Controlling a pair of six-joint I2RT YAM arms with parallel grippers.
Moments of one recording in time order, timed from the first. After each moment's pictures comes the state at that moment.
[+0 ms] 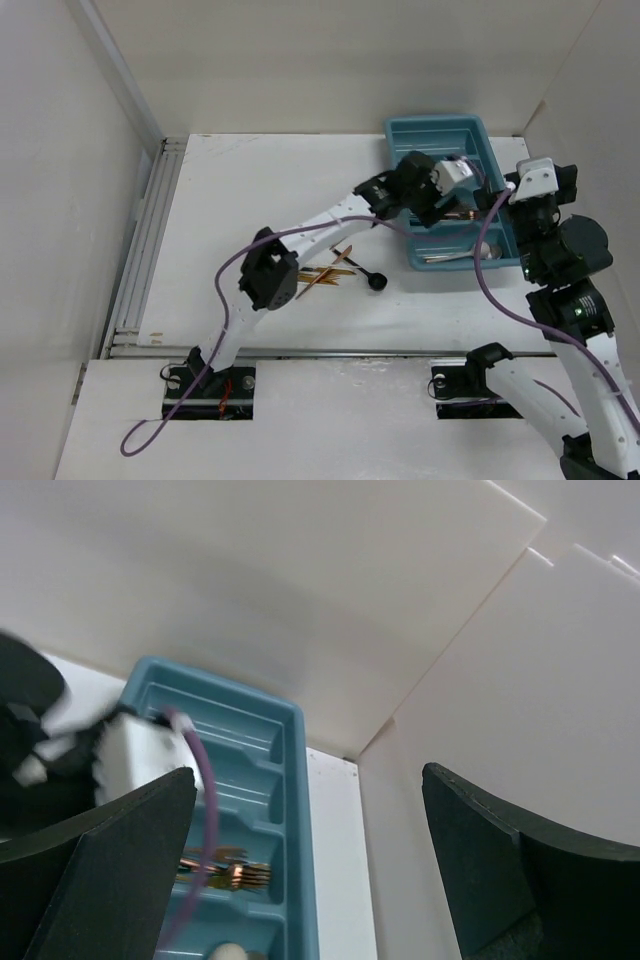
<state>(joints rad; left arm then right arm) -0.96 2.35 2.25 -0.37 0.10 0.22 0.34 0.68 1.10 -0.23 0.29 -0.54</state>
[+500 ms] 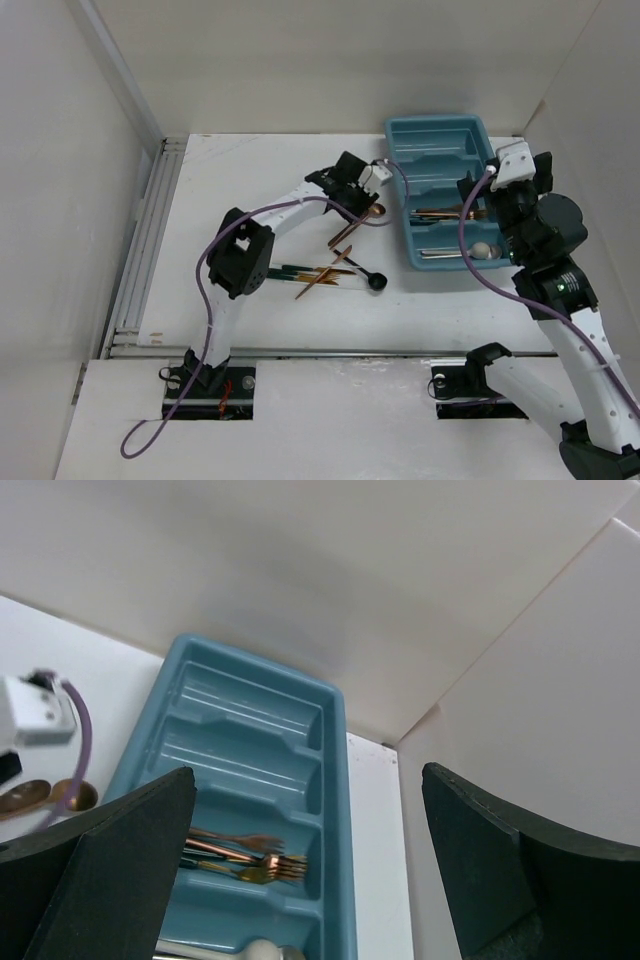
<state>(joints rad) -0.67 2.16 1.80 -0.51 0.10 0.20 0.34 0.78 1.10 -0.22 0.26 -0.48</state>
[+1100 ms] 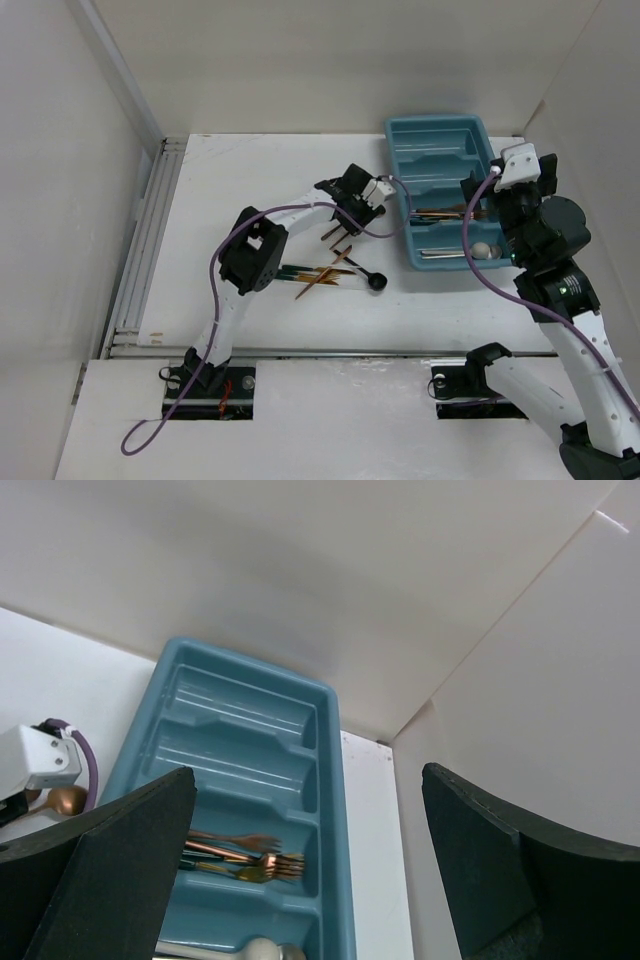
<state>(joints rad) -0.70 2.27 1.80 -0.51 0.14 0.24 0.34 0.77 1.10 -0.22 0.28 -0.46</state>
